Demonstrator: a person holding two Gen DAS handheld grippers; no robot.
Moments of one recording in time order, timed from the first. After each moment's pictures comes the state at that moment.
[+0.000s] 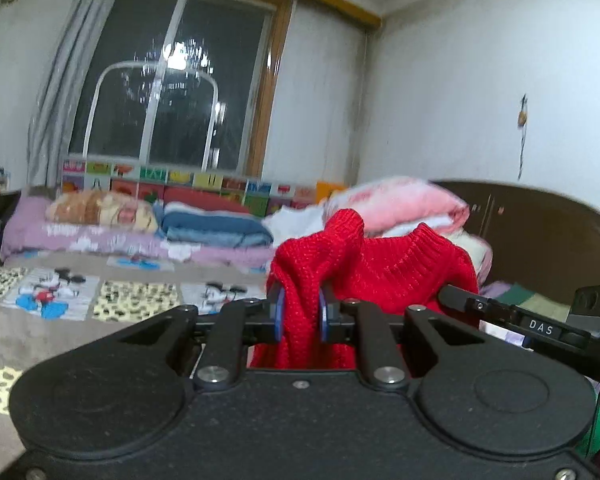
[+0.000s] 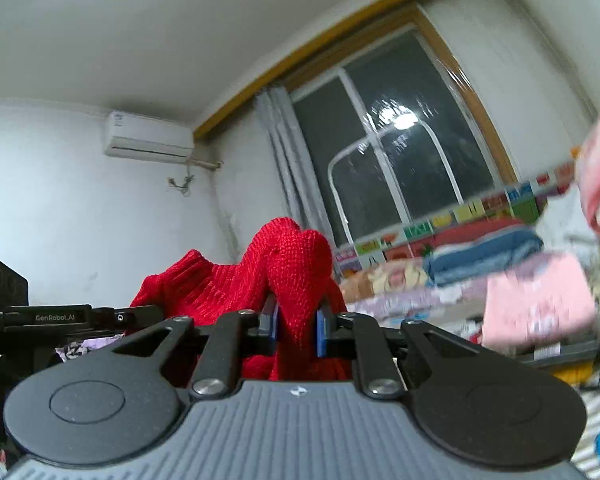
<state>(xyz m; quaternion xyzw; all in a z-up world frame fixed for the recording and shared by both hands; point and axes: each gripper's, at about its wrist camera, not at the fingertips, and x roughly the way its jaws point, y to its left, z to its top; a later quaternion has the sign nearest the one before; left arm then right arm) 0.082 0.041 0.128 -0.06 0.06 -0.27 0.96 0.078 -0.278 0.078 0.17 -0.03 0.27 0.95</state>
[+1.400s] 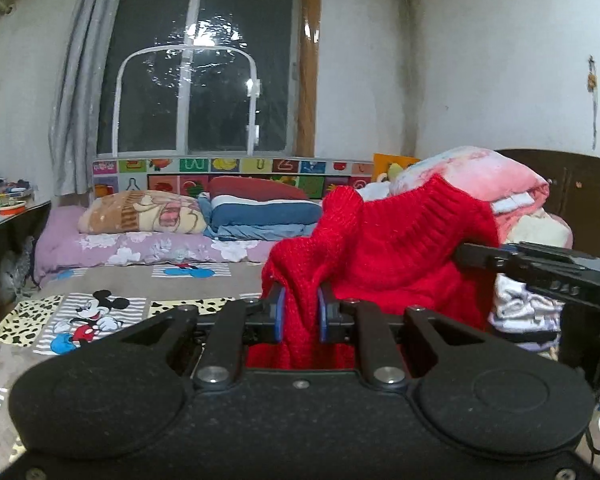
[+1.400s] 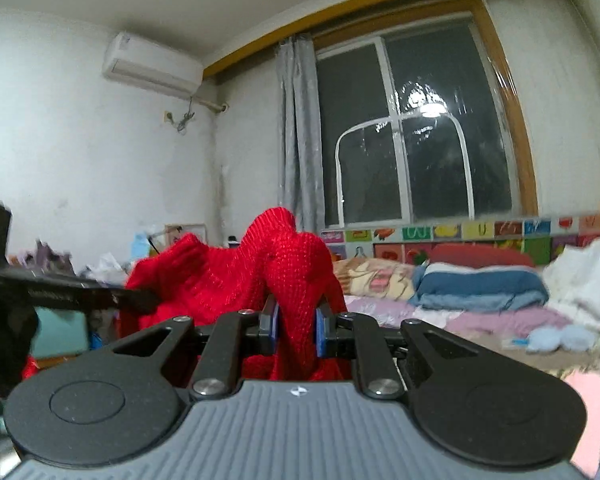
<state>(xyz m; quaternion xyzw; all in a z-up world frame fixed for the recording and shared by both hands) 0.261 0.037 0.139 0.01 0.11 -0.20 0.97 0.273 -0.238 0.142 0.03 0.01 0.27 0.96</state>
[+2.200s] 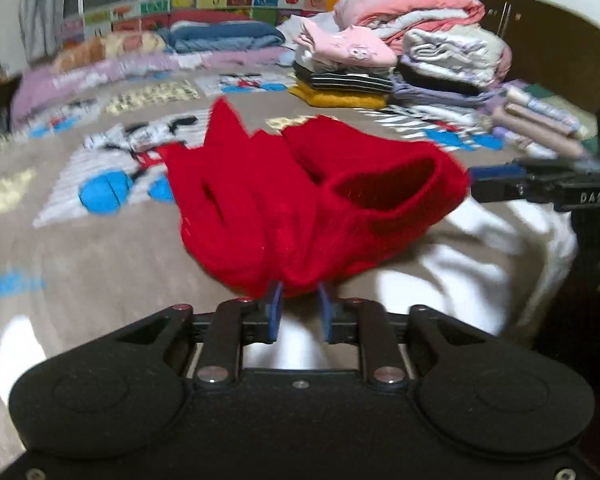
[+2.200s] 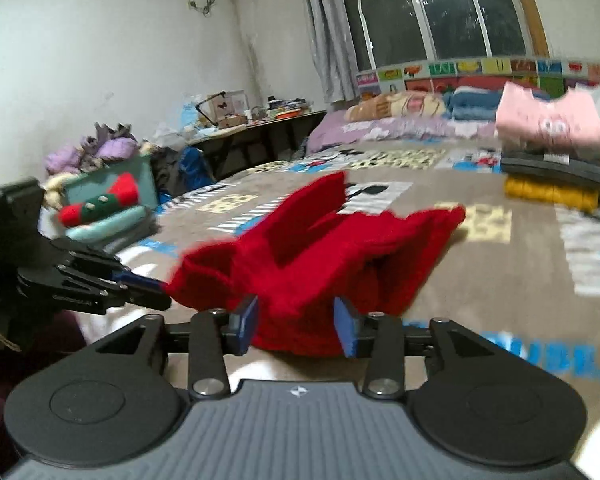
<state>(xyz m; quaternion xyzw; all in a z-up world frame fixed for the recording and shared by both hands) 0.015 0.050 -0.080 0.03 0.31 -0.24 0.92 0.010 -0.239 -0.087 0.07 0.21 0.33 0.92</state>
